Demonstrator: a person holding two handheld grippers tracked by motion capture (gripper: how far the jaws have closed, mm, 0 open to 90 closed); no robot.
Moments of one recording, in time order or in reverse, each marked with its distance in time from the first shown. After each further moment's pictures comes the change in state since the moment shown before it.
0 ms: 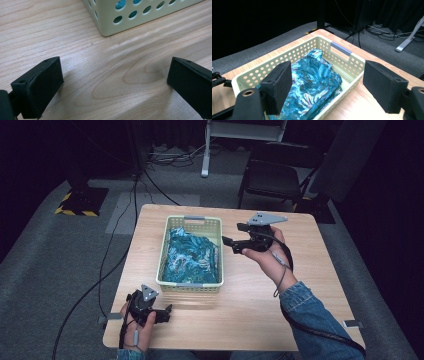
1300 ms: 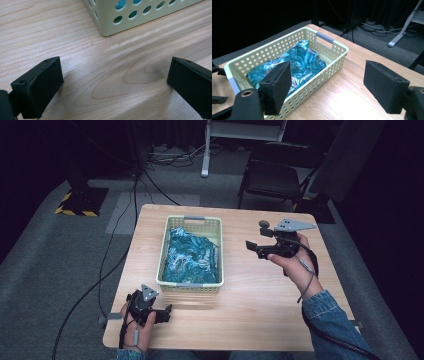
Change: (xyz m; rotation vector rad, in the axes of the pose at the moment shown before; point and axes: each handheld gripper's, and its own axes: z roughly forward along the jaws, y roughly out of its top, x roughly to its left) left arm 0.000 0.000 0.000 0.000 0.000 0.000; right arm -0.037 -0.031 -0.045 -0.005 -0.026 0.029
